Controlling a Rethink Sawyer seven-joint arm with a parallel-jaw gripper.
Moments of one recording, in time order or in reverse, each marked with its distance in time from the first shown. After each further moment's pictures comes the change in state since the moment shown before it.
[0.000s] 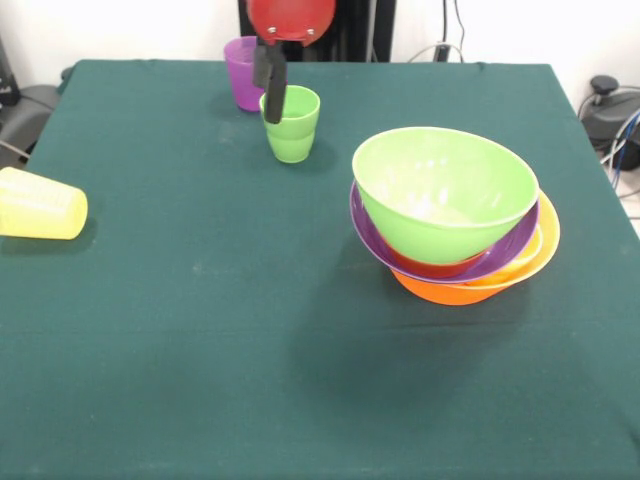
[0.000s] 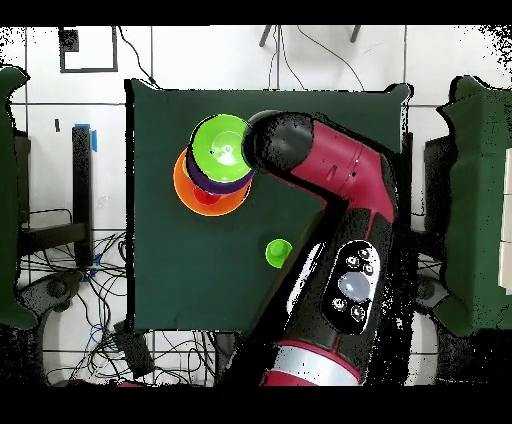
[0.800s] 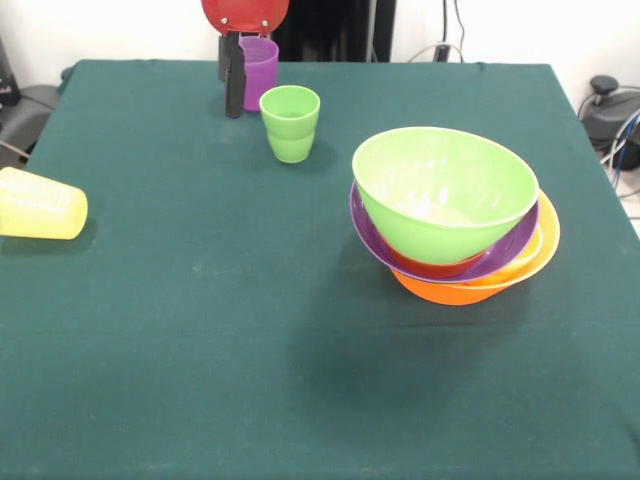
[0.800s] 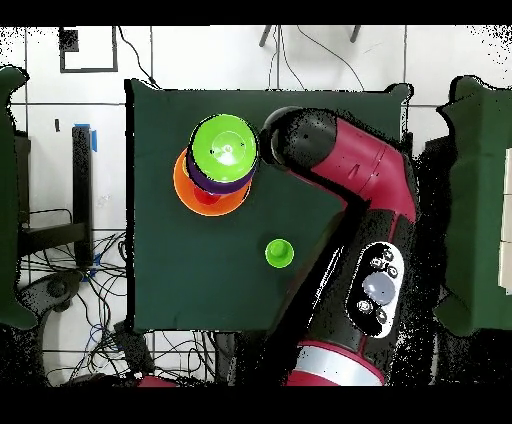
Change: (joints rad) arm -0.052 -0.001 0.008 -0.019 0.000 0.012 0.000
